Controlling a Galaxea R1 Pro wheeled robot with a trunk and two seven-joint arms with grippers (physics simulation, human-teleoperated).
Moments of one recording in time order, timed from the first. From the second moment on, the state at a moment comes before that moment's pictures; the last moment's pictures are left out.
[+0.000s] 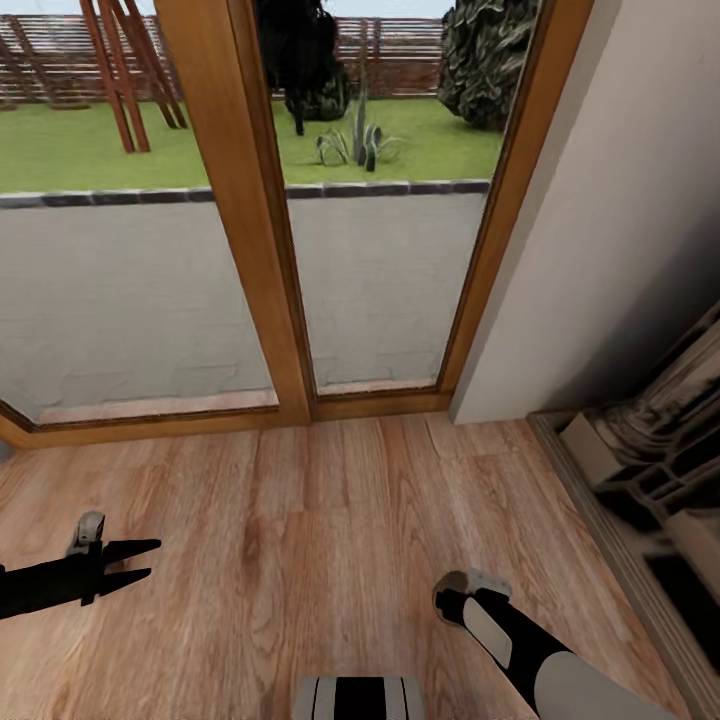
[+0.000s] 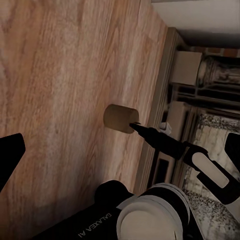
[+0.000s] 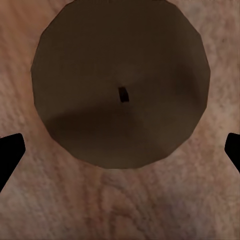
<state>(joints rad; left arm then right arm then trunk) -0.43 0.60 0.13 -0.85 0.50 1.04 -1.21 -0.63 -0.02 0.51 -0.40 -0.84 0.28 -0.34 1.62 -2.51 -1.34</state>
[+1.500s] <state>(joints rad) -0.43 0.60 0.13 -0.85 0.50 1.04 -1.21 -0.63 -0.02 0.51 -0.40 -0.85 0.28 -0.35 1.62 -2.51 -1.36</state>
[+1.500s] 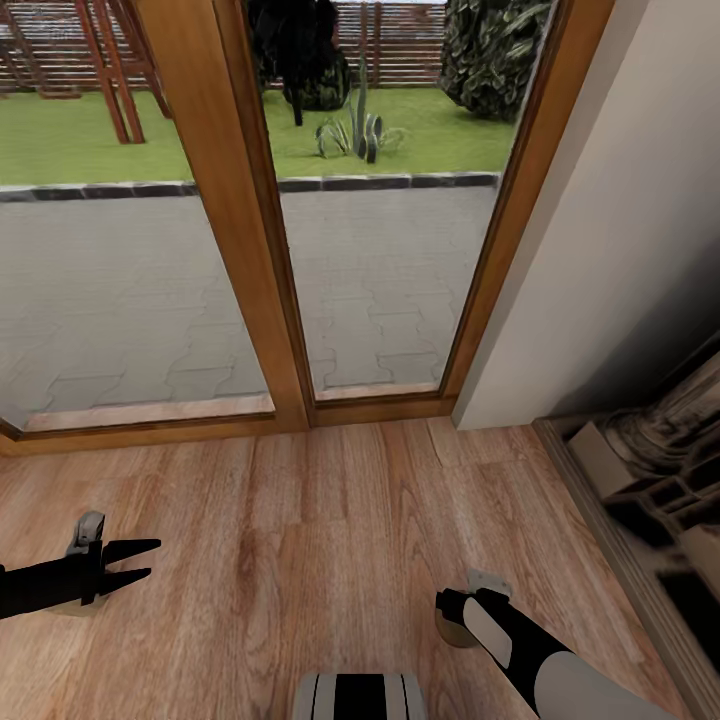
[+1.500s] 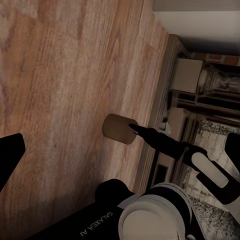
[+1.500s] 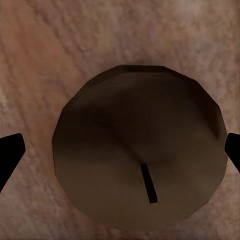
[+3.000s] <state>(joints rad) -0.43 0.60 0.13 -0.85 0.50 1.04 -1.21 -0.63 -0.02 0.51 -0.40 -0.84 0.27 -0.35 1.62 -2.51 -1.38</state>
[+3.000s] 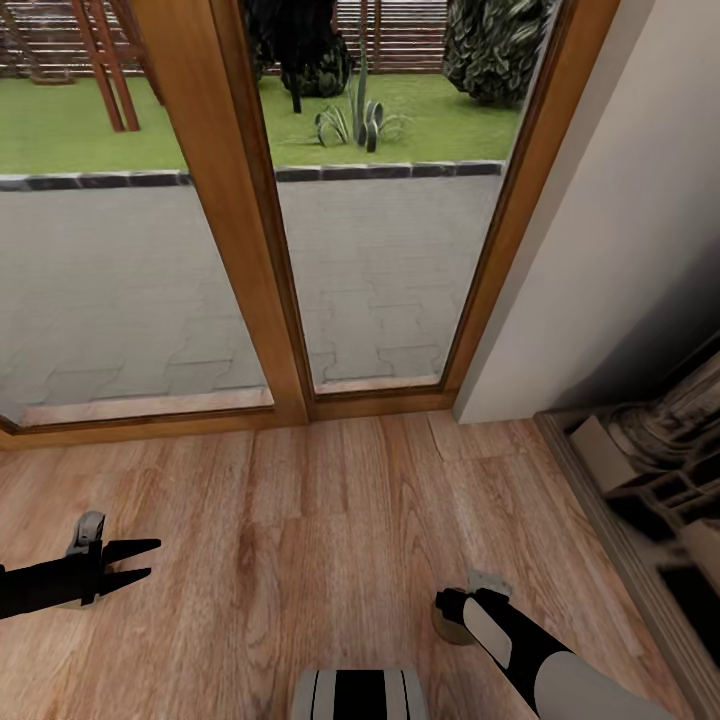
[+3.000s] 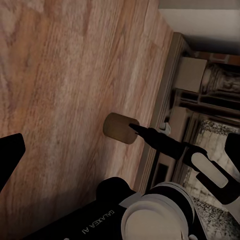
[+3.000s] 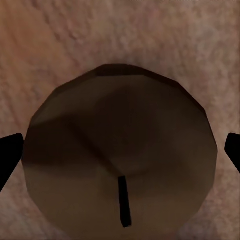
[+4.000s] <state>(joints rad) -0.43 0.60 0.13 -0.85 0.50 1.04 -1.21 -0.63 -0.02 0.51 -0.40 -0.84 0.27 -0.34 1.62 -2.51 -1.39</state>
